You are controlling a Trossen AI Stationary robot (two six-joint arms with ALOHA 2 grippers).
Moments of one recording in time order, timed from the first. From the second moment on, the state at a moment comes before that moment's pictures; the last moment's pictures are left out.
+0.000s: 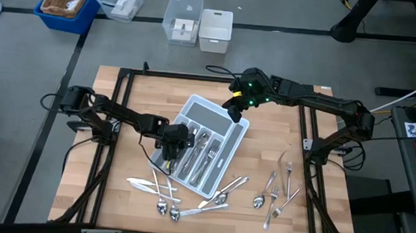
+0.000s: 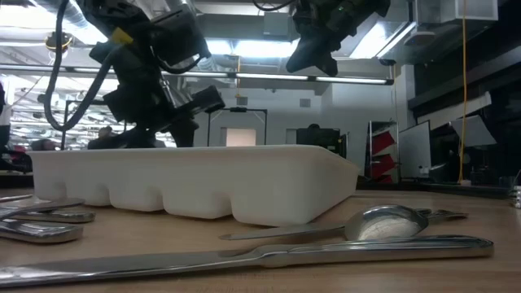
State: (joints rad) left arm -0.03 1.59 0.76 -0.25 -0.07 1.56; right arm -0.33 1.52 1.38 -0.58 -0.25 0.23
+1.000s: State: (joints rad) left arm -0.11 1.18 0.76 -0.25 -0.22 0.30; right arm -0.06 1.34 1.38 -1.02 -0.32 0.23
